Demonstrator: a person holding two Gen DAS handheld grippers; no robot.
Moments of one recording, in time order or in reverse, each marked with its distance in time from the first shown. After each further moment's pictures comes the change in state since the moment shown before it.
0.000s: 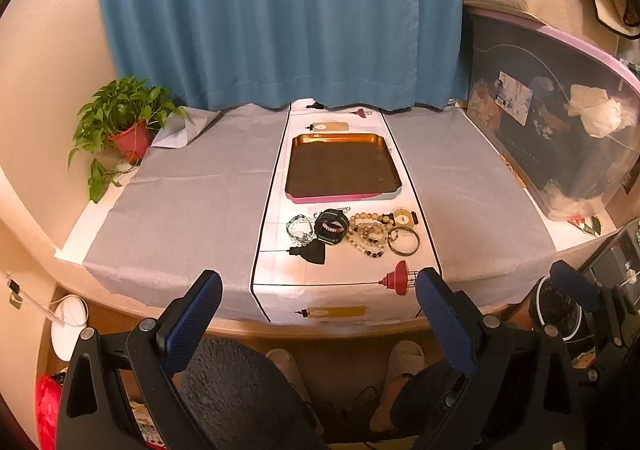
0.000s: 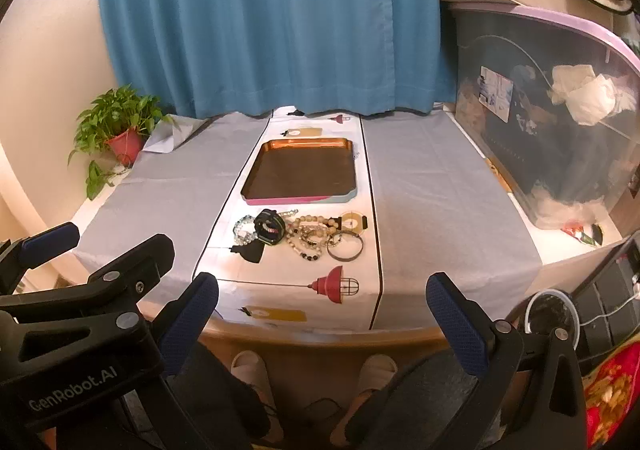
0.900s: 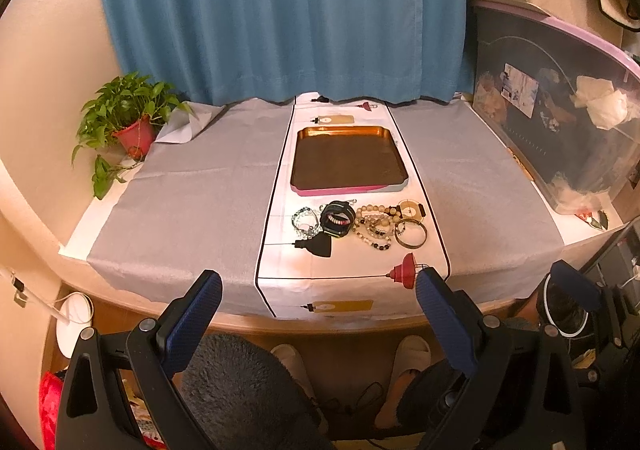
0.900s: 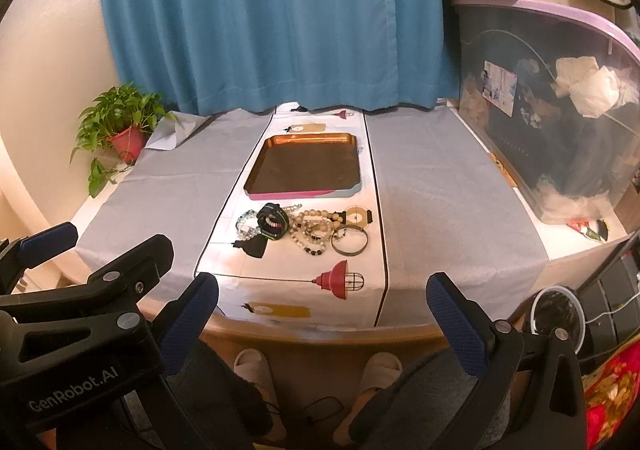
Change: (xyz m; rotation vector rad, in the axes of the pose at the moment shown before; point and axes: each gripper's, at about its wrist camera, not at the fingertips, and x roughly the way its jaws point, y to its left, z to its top) left arm 0.009 0.001 -0.016 0.000 0.011 0.018; right arm 0.008 0.000 -0.010 0.009 0.012 0.025
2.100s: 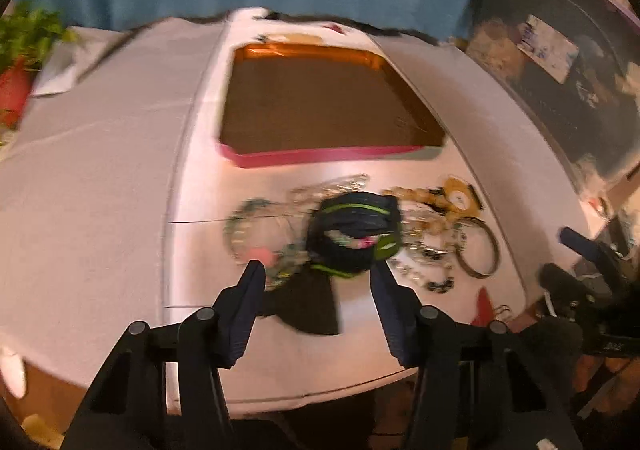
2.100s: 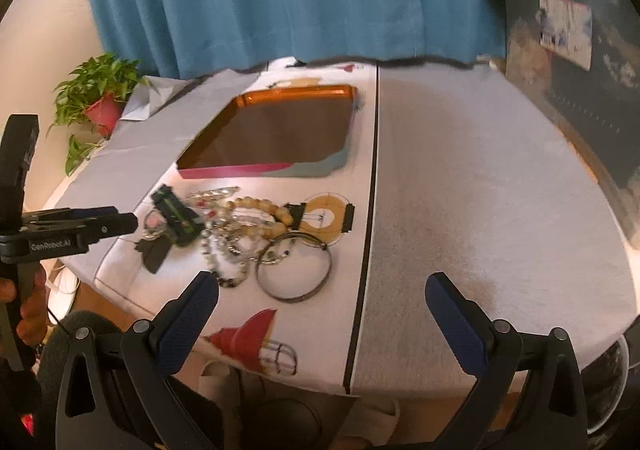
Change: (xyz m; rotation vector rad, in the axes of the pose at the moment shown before) left arm 0.284 0.028 0.026 0.030 0.209 -0.327; right arm 0.246 -0.092 0.006 -0.051 0.078 0.114
